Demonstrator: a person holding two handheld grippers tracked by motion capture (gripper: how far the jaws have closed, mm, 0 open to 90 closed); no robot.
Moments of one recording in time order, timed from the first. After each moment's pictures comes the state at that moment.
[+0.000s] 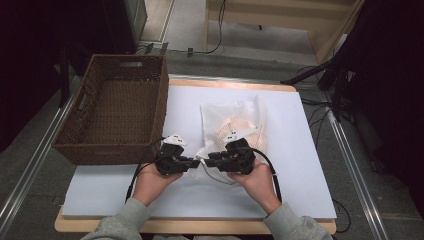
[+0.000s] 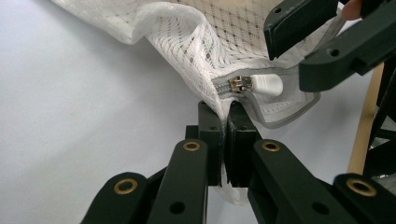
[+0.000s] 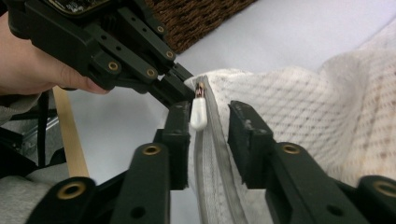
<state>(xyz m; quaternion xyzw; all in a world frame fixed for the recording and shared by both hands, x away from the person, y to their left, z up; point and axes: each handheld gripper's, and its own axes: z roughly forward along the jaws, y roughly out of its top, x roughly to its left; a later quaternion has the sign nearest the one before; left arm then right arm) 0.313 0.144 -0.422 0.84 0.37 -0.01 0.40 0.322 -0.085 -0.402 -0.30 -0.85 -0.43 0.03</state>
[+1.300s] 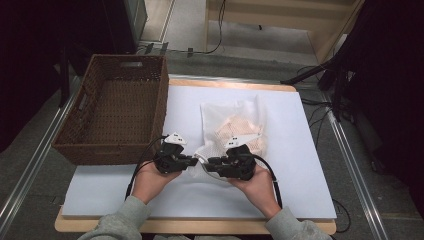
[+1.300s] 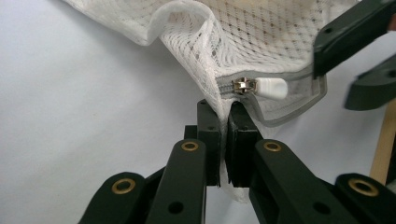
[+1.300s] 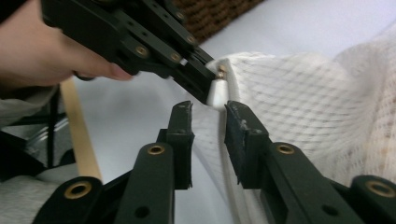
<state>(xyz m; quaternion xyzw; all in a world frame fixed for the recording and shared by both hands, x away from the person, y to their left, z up) 0.316 0.146 -0.421 0.85 0.37 0.02 0.38 0.307 -0.086 -0.404 -0.30 -0.84 -0.45 0.03</state>
